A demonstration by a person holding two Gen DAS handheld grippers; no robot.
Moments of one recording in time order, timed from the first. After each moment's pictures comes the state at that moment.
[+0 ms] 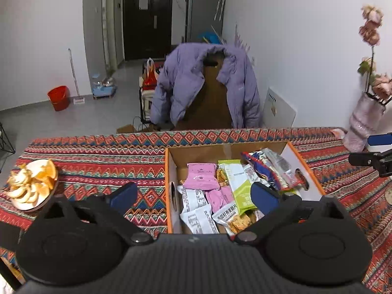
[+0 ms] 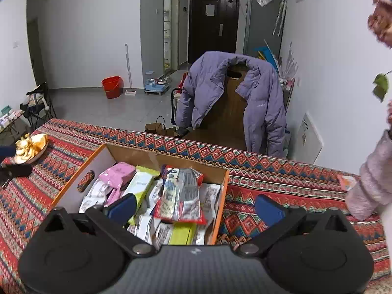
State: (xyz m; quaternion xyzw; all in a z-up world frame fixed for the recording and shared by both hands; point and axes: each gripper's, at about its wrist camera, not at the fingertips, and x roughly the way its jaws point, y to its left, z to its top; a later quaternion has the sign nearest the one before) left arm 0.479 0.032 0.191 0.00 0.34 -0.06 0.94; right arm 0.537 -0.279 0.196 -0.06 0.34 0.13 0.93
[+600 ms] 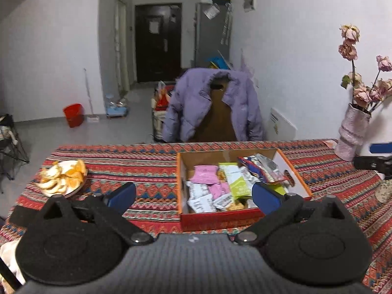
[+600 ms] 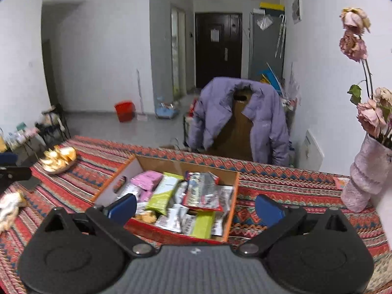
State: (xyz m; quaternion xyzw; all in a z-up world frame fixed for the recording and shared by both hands) left arm 0.360 0.038 0.220 0.00 0.27 -0.02 0.96; right arm 0.419 -0.291 0.222 -0.03 0.28 0.15 0.95
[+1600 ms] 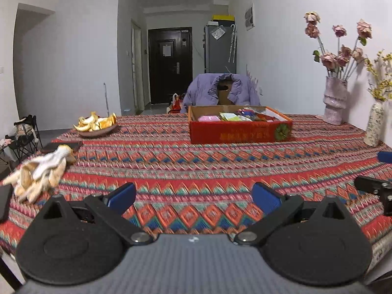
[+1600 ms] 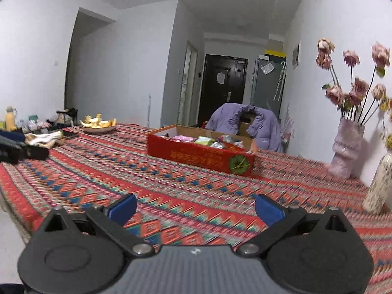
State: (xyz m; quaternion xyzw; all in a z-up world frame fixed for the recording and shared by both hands) left arm 0.082 0.029 0.062 0.01 0.20 0.00 0.98; right arm 0.105 -0.250 0.048 -0.07 0.15 0.15 0.97
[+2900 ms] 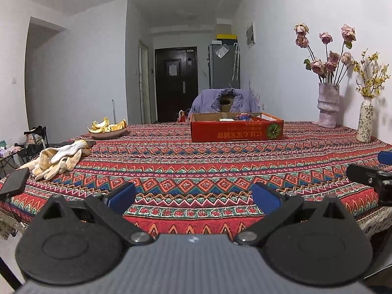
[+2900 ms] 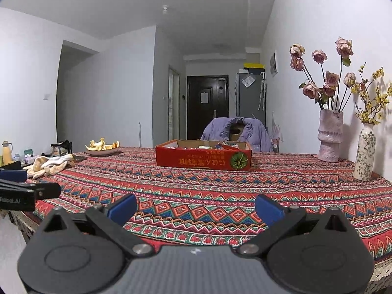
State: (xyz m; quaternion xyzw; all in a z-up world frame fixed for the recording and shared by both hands) left arm -0.004 0.015 0.026 0.02 0.15 0.02 0.99; right arm 0.013 -0.240 0.014 -0.01 0.10 0.12 0.99
